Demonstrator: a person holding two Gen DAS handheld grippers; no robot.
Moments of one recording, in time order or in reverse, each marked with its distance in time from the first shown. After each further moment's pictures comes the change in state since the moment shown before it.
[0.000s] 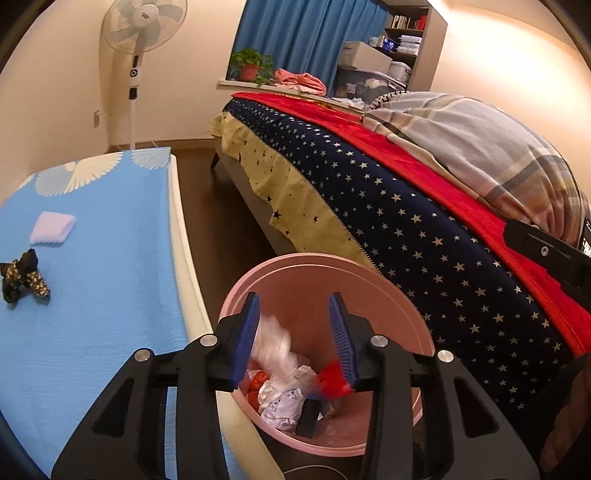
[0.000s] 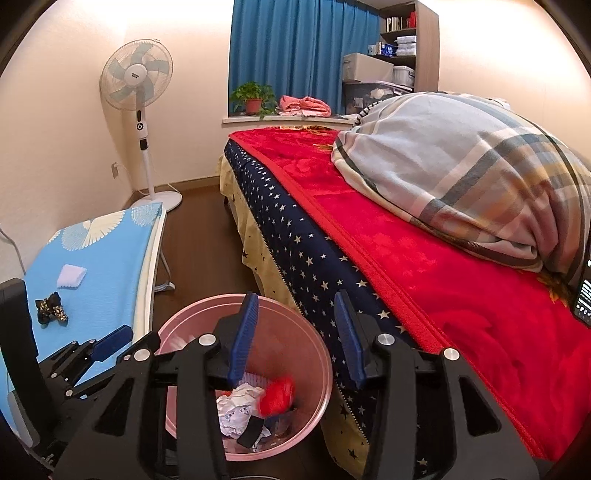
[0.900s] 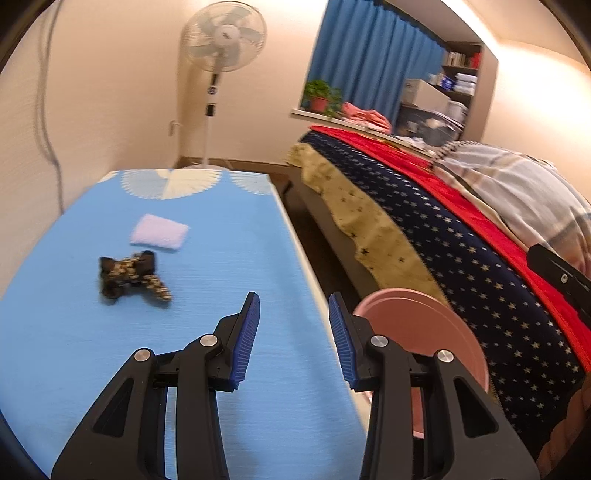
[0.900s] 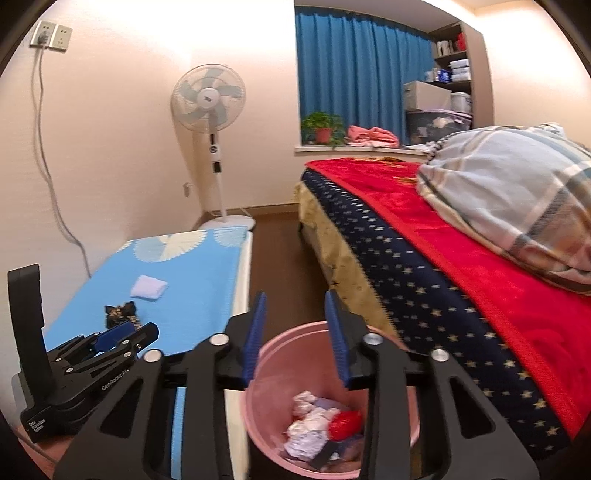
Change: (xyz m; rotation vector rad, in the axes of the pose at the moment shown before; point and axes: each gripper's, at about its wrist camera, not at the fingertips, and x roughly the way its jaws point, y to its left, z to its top) left arm -0.068 0.097 0.002 -0.124 -0.123 0.210; right arm -0.020 0.075 -0.003 -0.054 -0.124 0.286
